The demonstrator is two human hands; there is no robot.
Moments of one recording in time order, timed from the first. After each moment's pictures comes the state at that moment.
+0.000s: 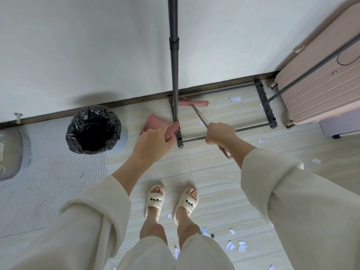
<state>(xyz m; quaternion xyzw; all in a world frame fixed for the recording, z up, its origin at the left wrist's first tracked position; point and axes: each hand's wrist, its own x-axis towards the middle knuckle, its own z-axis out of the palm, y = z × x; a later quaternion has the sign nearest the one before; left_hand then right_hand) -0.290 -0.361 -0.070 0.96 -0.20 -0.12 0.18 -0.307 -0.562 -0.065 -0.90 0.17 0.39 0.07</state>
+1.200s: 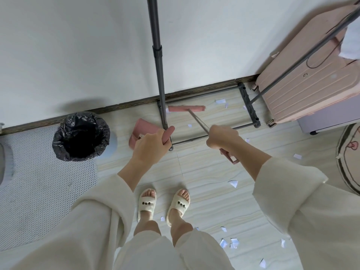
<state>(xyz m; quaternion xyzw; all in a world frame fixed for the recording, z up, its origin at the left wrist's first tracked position) -0.303 -0.383 -0.067 0.95 -0.20 -0.15 0.15 -0.342 -0.589 -0.021 -0.91 0.20 0.36 0.07</state>
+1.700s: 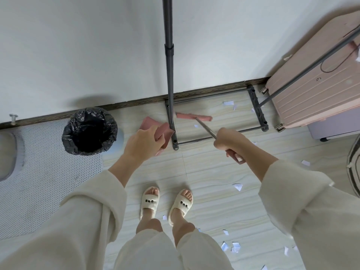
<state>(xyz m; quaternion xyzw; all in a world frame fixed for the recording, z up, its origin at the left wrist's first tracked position) -0.289 -0.348 -0.069 0.96 -0.18 -0.13 0.18 -0.342 -0.590 -0.030 -0.87 0.25 0.39 0.13</state>
